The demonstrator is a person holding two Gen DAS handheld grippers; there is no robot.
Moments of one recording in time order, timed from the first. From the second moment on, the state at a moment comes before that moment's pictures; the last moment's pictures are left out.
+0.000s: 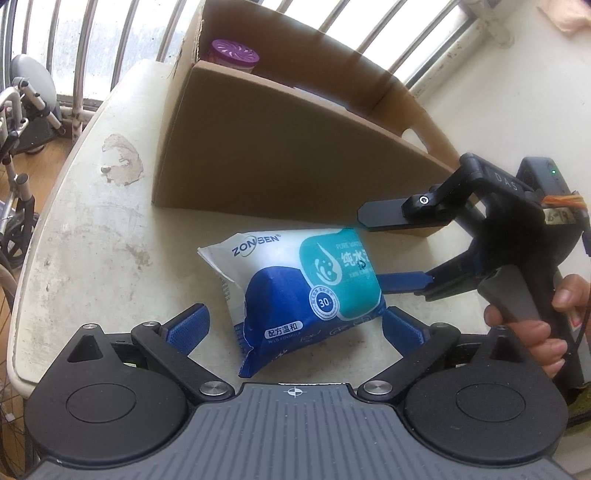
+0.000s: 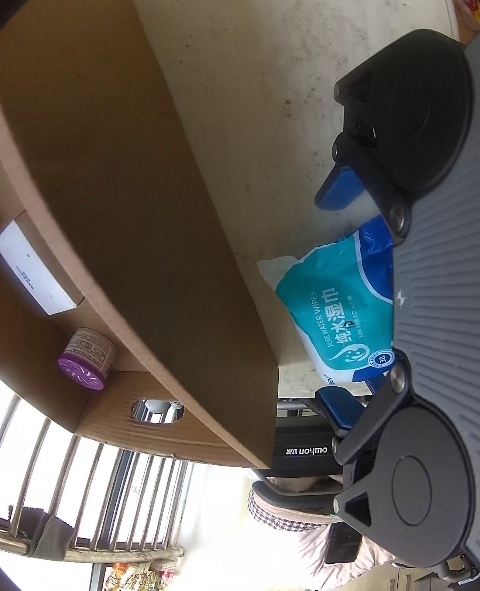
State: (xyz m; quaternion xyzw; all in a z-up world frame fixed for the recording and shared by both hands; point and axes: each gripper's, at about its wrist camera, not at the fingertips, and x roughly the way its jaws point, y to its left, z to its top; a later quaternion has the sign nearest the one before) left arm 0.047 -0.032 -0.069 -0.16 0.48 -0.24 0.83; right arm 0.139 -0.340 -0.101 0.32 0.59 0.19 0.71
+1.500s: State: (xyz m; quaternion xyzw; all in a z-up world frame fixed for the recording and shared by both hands) left arm 0.050 0.009 -0.098 -0.30 0.45 -0.25 0.81; right arm 0.127 -0.350 -0.120 0.42 0.53 0.16 0.72
